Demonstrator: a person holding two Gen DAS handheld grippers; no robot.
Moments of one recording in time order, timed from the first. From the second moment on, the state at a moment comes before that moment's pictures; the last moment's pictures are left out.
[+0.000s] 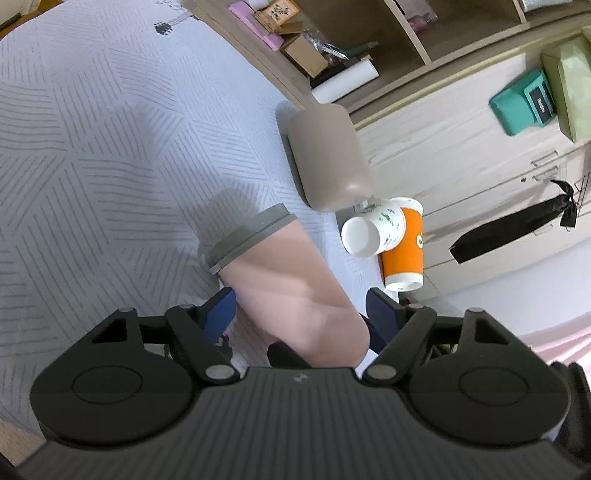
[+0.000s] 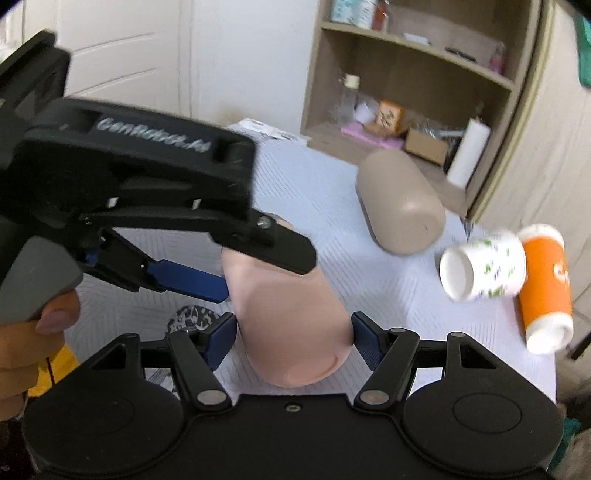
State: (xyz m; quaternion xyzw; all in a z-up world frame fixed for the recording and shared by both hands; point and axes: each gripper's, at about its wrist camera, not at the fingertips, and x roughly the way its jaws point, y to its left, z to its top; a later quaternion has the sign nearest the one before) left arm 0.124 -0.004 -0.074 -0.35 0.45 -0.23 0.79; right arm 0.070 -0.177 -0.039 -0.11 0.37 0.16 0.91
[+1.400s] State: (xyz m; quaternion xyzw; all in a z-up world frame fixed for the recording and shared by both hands) left arm 0.122 -0.029 -0.080 -0.25 0.43 -0.29 0.82; right arm 0.105 -0.204 -0.035 -0.05 0.44 0.26 0.86
